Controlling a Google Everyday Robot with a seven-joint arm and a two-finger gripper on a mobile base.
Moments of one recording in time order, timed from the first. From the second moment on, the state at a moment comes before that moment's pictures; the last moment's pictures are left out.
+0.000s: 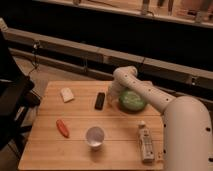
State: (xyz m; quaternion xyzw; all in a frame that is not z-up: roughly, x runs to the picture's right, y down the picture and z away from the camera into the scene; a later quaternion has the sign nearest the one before) arm 0.046 0.073 0.937 -0.23 -0.25 -0.28 0.90
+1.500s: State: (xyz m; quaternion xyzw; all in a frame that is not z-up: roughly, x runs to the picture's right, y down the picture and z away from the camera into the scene) arm 0.015 0.066 0.944 -0.23 -0.27 -0.31 0.88
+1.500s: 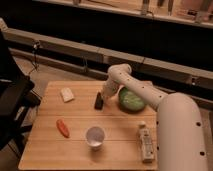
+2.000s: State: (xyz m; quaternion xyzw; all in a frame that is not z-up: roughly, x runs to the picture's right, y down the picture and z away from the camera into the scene) arm 0.002 0.064 0.946 -0.22 -0.27 -0.32 0.88
